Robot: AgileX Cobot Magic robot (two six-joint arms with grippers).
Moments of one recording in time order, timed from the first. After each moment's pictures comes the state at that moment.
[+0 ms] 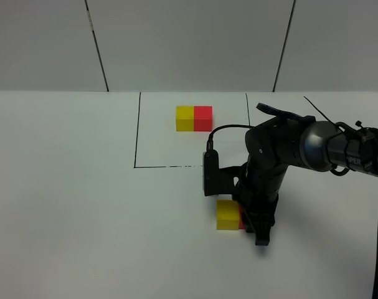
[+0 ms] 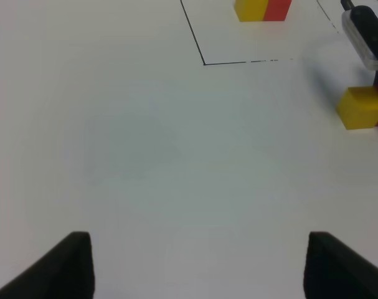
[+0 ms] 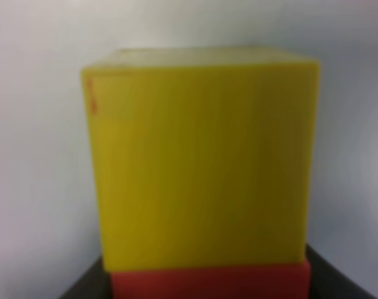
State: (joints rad) left arm 0.09 -0.01 -0.51 -0.30 1.08 0.20; right arm 0.51 2.13 -1.39 -0.01 0.78 -1.15
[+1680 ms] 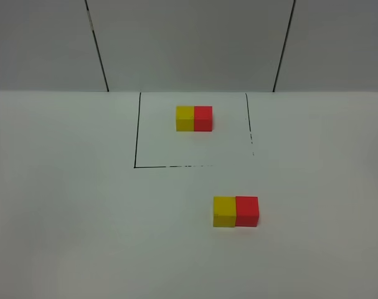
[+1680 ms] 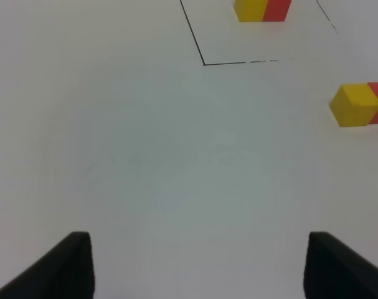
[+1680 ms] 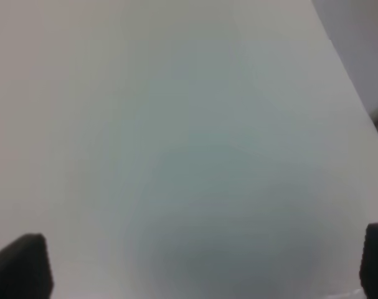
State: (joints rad) left arm 0.09 -0.01 -0.51 -0.30 1.08 0.20; right arm -0.07 0.45 -0.65 -0.20 1.05 0.12
